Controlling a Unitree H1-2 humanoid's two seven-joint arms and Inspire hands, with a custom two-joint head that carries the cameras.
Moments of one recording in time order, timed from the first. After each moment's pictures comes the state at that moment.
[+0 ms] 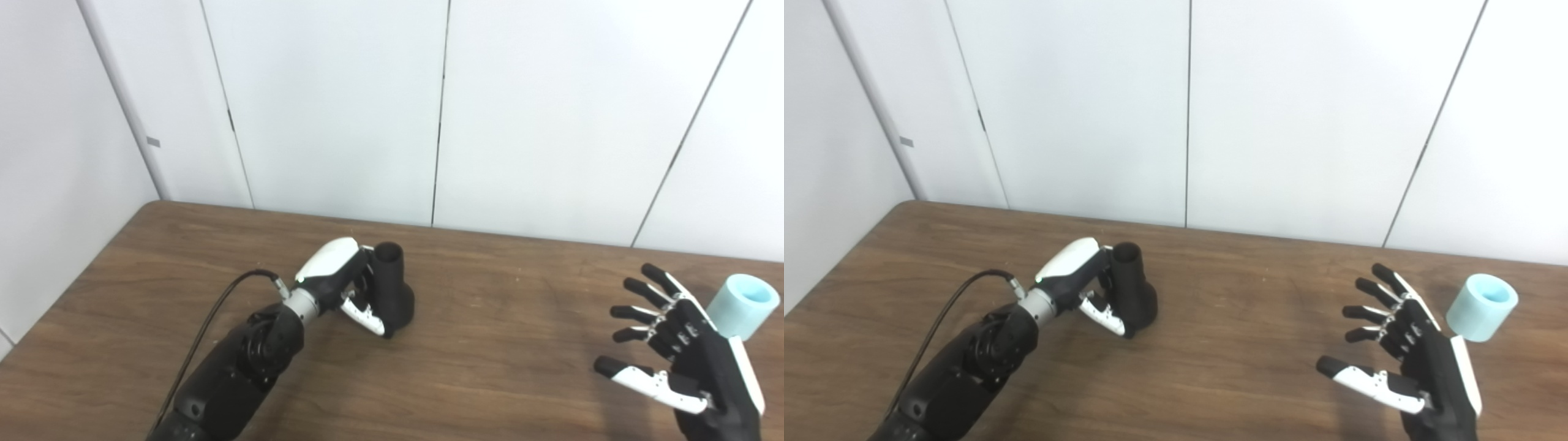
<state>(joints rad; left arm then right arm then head) -0.49 0.40 -0.35 0.20 0.50 0.03 -0.19 -0.02 -0.11 -0.08 -0.37 0.05 0.13 0.04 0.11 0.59</state>
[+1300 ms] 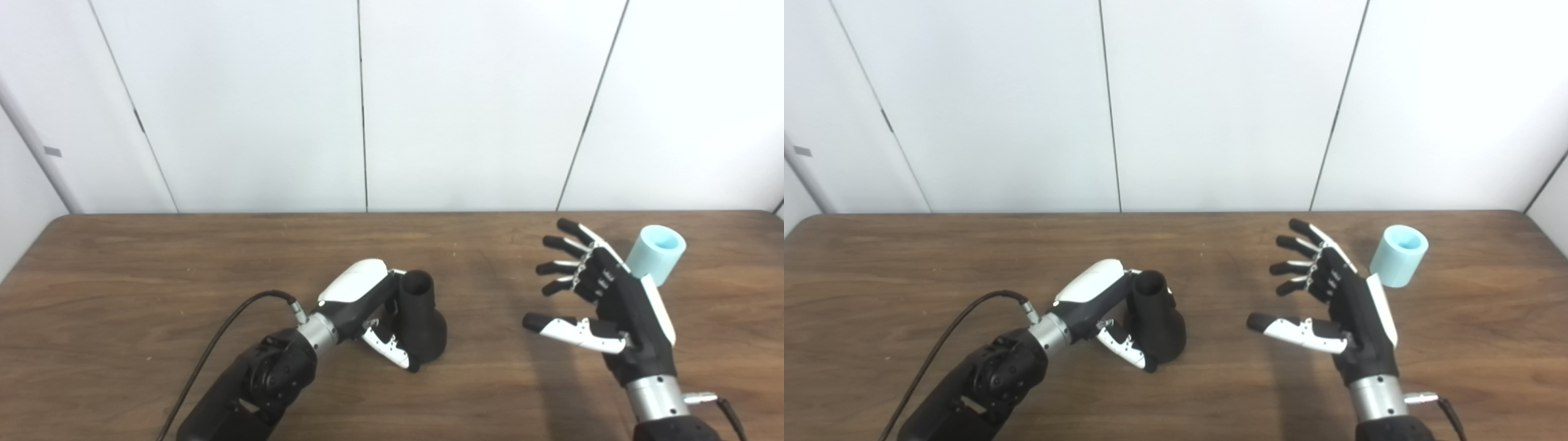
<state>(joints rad) -0.49 0.26 -0.48 0.16 0.53 -0.08 -0.26 -0.04 -0.11 -0.10 -0.42 0.01 0.13 0.03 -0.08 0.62</state>
